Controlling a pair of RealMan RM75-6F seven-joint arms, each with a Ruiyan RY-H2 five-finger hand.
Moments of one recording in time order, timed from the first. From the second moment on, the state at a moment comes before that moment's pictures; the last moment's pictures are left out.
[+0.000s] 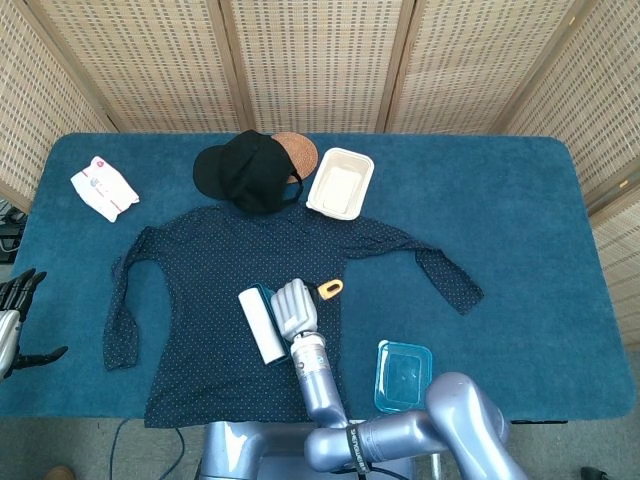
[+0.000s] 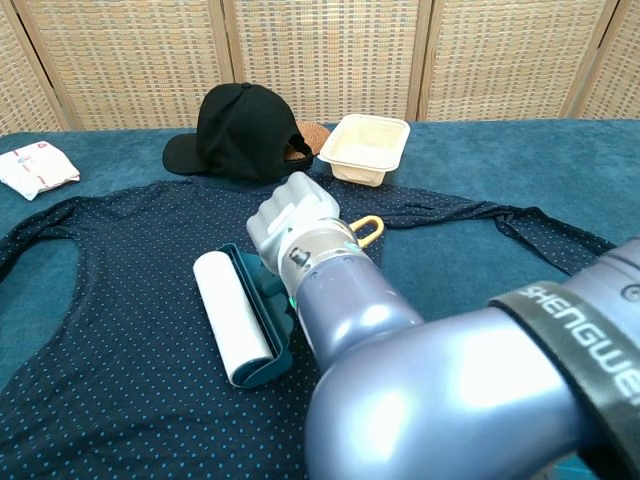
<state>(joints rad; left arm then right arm) -0.14 -1.00 -0.05 -1.73 1.32 1.30 -0.02 1.27 -2.14 0.31 -1.34 -0.42 1.39 -1.60</state>
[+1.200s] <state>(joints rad) -0.14 -1.01 -0.05 -1.73 1.30 1.30 0.01 1.09 -1.87 0.26 -1.46 -0.46 1.40 -1.56</state>
